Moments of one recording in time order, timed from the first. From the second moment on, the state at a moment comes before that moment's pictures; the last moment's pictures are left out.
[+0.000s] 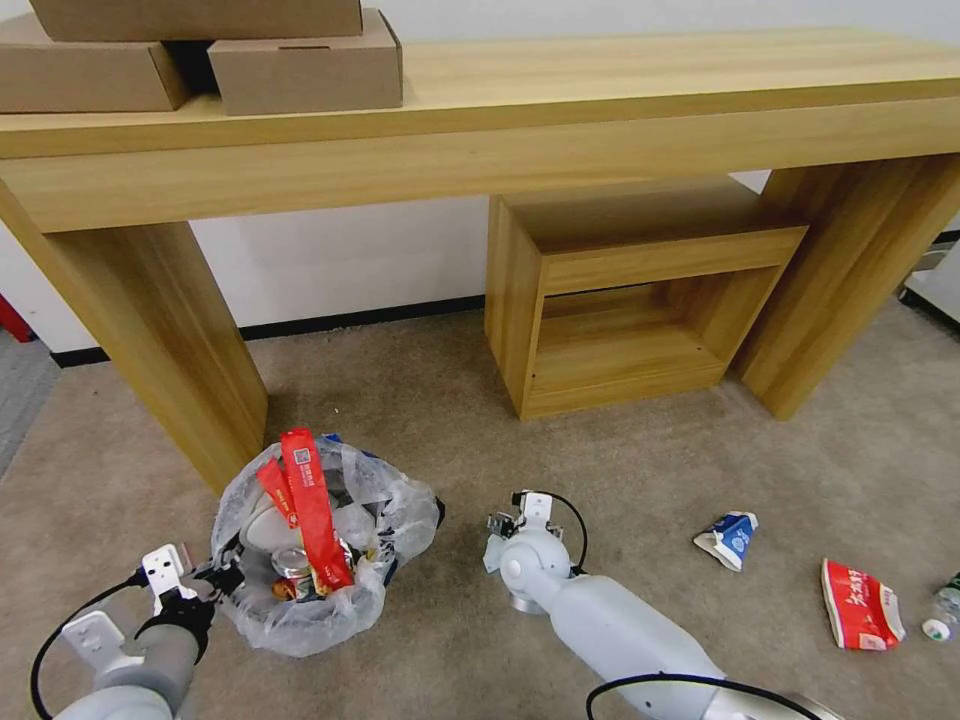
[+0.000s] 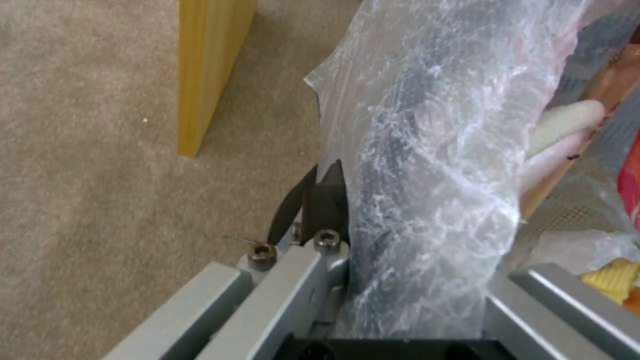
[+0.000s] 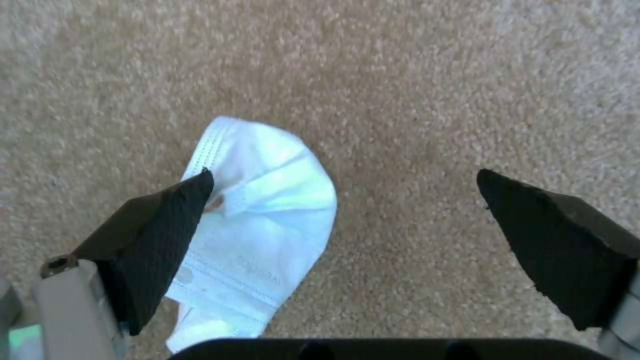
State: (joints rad) left arm 1.74 -1.26 -0.81 -2.19 -0.88 0.39 -0.25; right arm -0.72 1.34 -0.39 1.19 1.08 -0.27 0.84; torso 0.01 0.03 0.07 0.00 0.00
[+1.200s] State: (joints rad) left arm 1.73 -1.28 -0.80 -2.19 -0.87 0.39 -0.25; right arm -0.75 1.33 -0.51 1.20 0.95 -0.20 0.76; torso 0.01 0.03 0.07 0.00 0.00
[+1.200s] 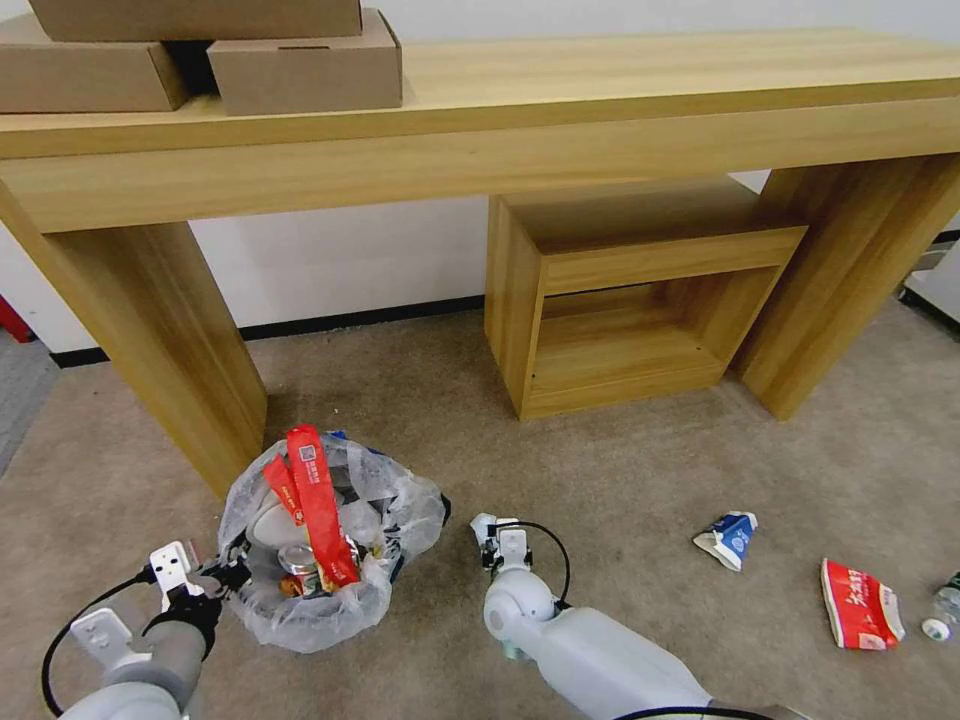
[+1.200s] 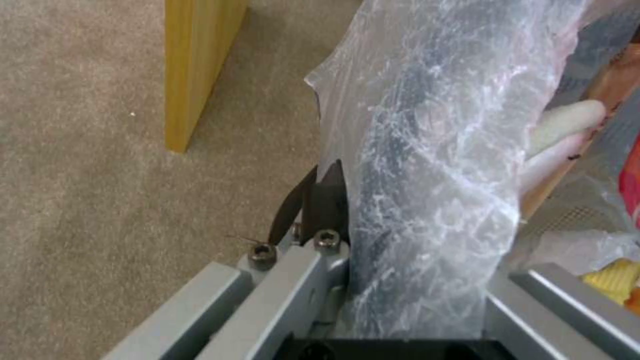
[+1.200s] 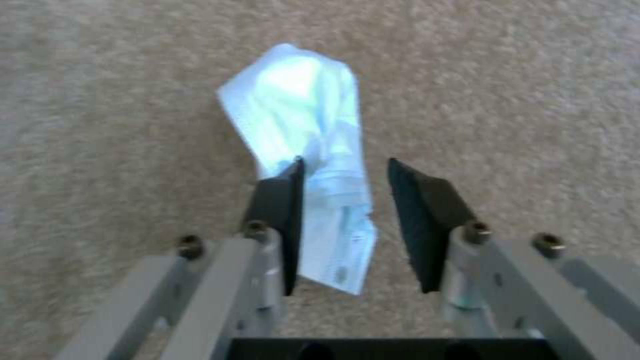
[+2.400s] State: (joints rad) left arm 1.69 -1.28 -0.78 -2.15 -0.87 0.39 -0.25; right arm -0.80 1.21 -0.51 1.37 0.85 -0.07 0.64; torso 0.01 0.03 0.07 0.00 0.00
